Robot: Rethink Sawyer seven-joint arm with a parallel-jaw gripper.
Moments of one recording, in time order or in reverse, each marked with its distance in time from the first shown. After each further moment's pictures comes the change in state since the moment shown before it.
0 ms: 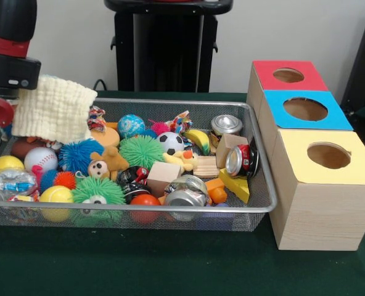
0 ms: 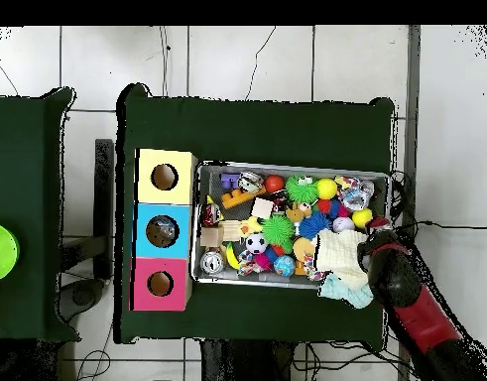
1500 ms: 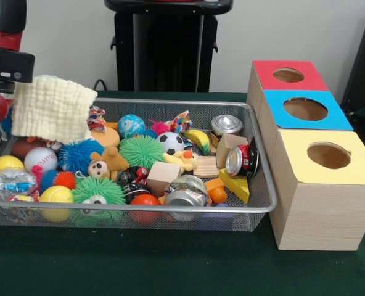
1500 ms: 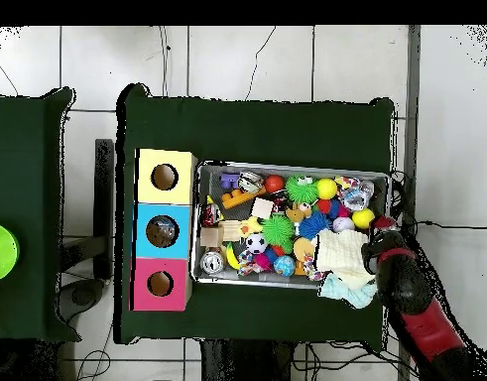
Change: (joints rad) arm -0.190 0.020 0.200 0.059 -0.048 -0.001 0.000
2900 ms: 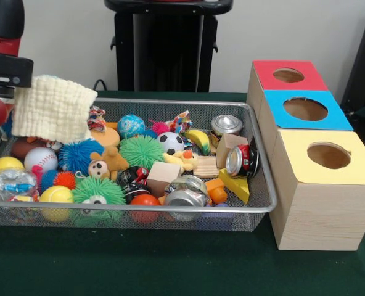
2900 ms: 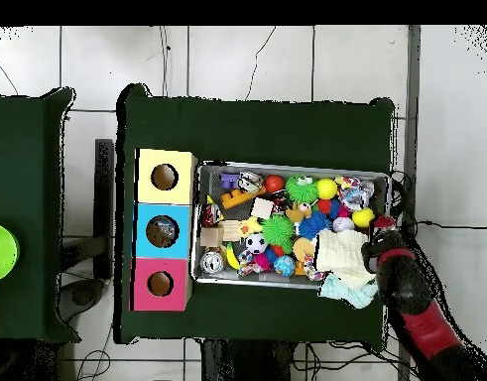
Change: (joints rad) arm -0.043 0.042 0.045 -0.015 -0.032 0.000 0.000
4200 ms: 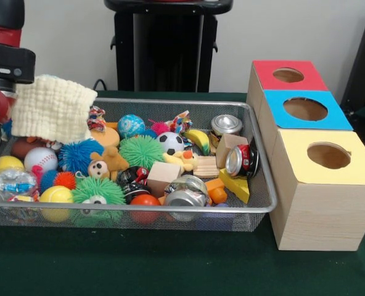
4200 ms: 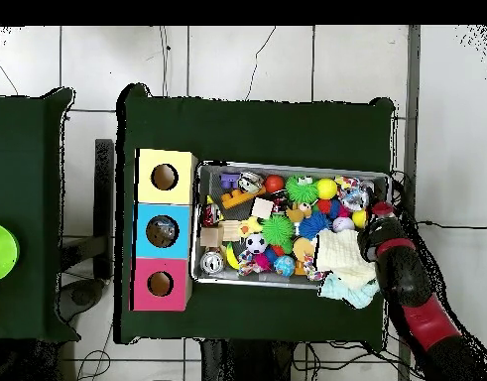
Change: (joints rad) arm -0.050 0.006 0.140 0.024 -0.003 0.000 0.000
